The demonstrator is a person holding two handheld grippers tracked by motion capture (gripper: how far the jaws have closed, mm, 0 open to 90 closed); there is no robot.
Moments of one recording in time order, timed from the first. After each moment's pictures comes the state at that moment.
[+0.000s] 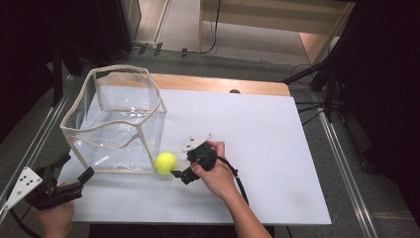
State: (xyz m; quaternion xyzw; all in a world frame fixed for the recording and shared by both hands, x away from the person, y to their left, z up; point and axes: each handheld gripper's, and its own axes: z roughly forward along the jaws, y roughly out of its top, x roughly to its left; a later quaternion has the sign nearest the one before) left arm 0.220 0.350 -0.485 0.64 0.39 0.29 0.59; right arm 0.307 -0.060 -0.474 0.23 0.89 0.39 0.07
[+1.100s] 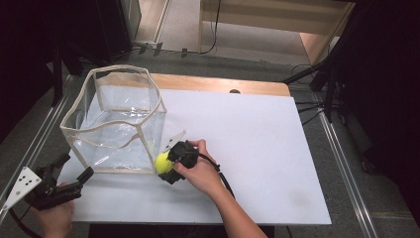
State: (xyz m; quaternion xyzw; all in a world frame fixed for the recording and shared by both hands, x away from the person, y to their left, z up) left arm 0.221 0.352 -0.485 0.64 0.39 0.29 0.60; right arm 0.322 -0.012 -0.483 0.21 0.92 0.32 0.02
